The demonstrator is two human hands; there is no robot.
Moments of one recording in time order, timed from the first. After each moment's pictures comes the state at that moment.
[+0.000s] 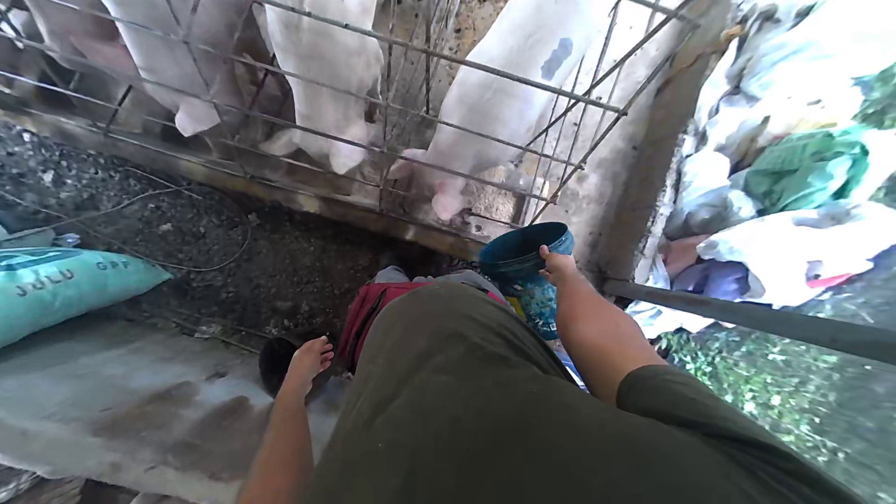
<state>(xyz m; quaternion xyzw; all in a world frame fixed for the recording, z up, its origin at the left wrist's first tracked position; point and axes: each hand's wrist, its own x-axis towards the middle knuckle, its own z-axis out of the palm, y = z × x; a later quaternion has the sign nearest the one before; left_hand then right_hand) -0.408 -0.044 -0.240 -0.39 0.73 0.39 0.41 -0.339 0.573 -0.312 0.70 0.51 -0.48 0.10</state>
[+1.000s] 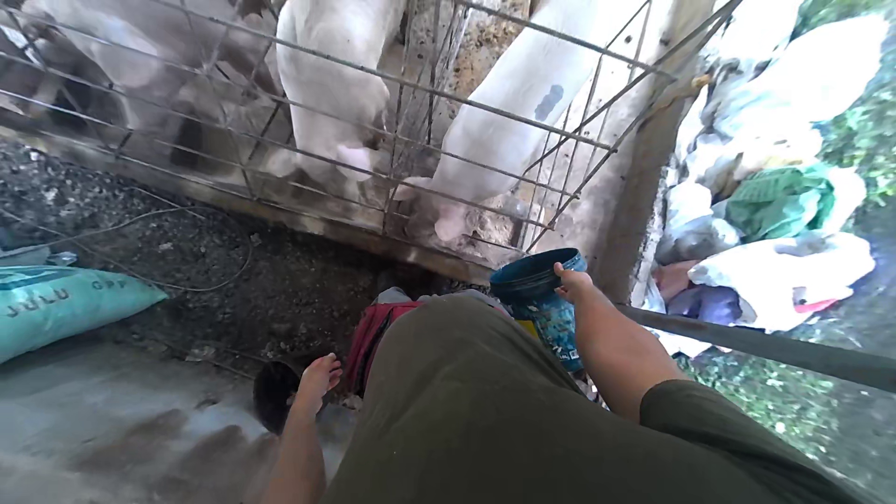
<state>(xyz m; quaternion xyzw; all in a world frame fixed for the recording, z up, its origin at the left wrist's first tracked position) -0.418 -0.043 -0.259 -0.40 0.71 0.43 0.39 -0.352 0.605 -0.295 0.72 0.52 -0.45 0.11</state>
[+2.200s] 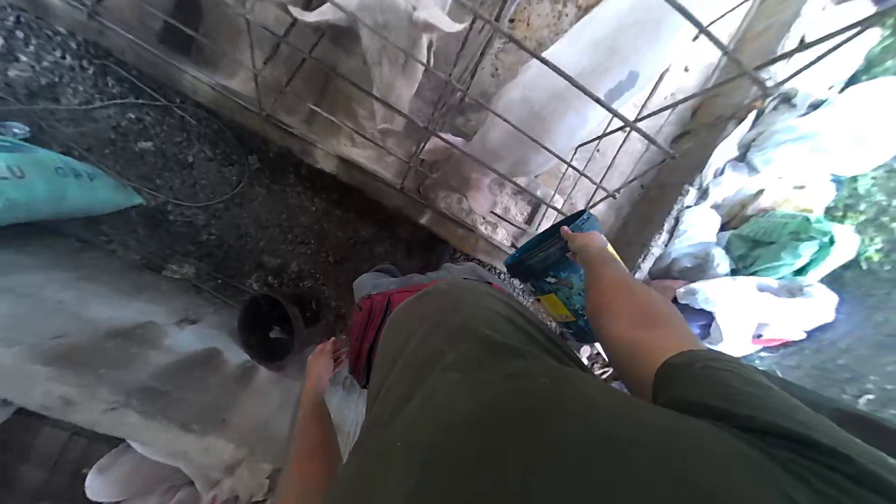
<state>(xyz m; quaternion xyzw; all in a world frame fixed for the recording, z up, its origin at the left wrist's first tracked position) -0.326 -0.091 -0.280 -0.50 0.64 0.45 0.36 -0.461 0.560 -0.261 0.60 0.72 -0.26 0.24</state>
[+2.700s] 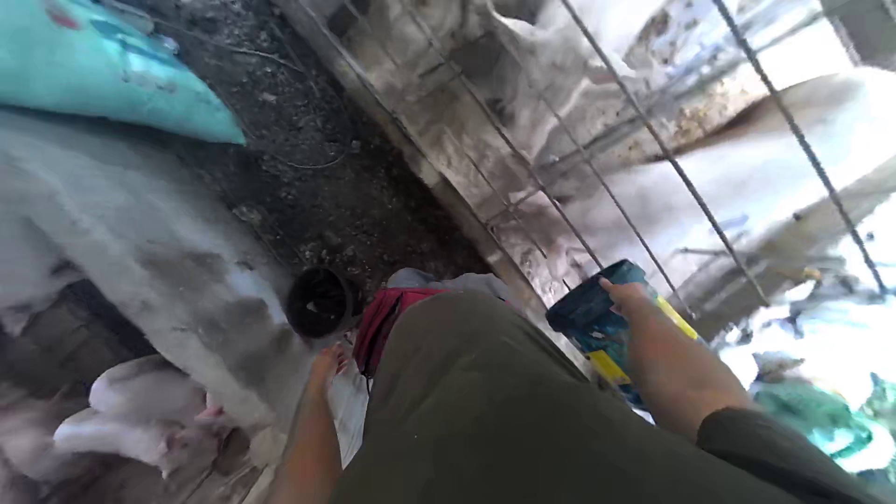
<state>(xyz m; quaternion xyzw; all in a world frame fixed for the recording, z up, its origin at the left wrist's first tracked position) -0.312 -0.274 -0.298 -0.61 0.55 0.49 0.30 -0.592 0.382 -0.248 0.45 0.82 -0.14 0.33</state>
